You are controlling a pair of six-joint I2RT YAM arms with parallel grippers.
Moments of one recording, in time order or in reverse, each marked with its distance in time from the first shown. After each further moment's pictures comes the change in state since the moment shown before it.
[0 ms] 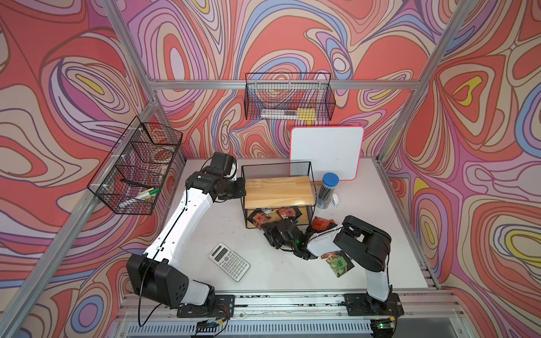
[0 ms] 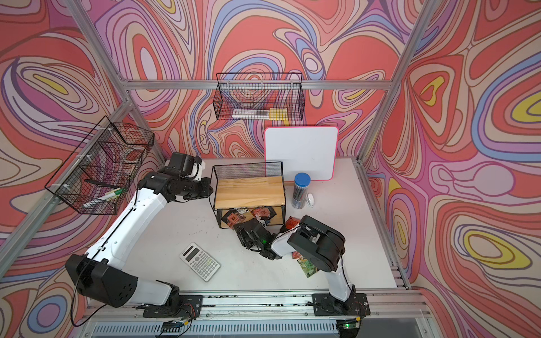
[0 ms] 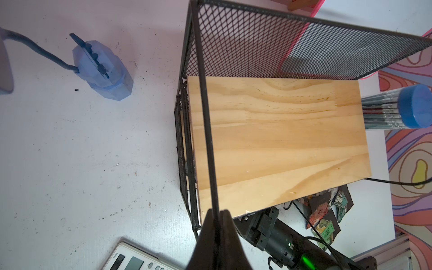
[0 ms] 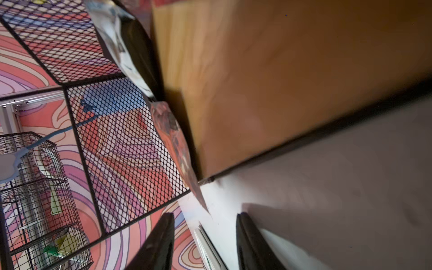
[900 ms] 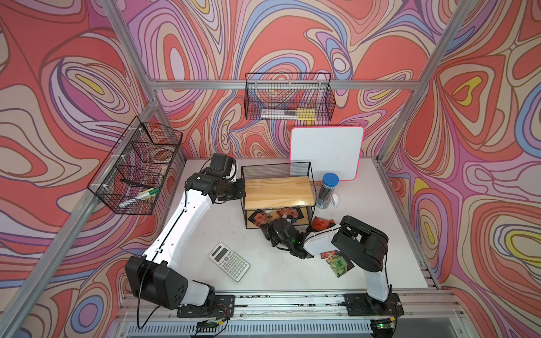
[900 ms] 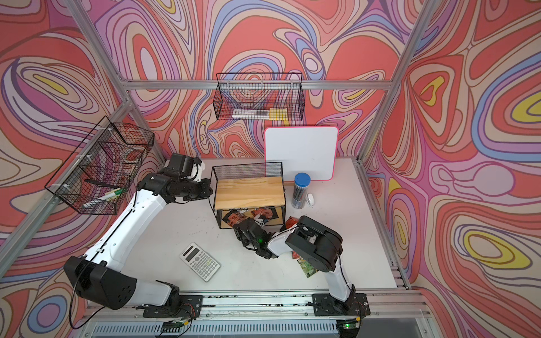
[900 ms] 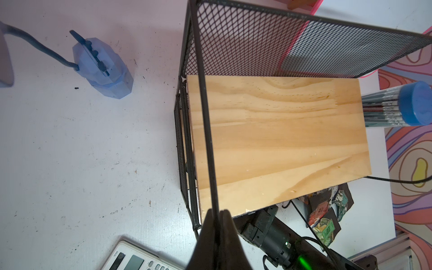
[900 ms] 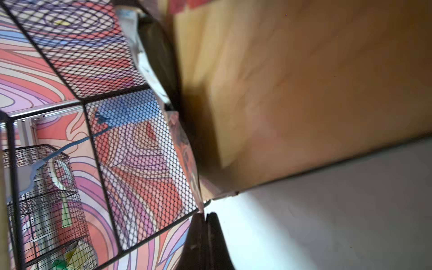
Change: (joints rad) left arm 0.000 -0.016 -0.018 0.001 0.000 0.003; right arm 0.020 -0.010 0.053 -0.038 0.081 0.030
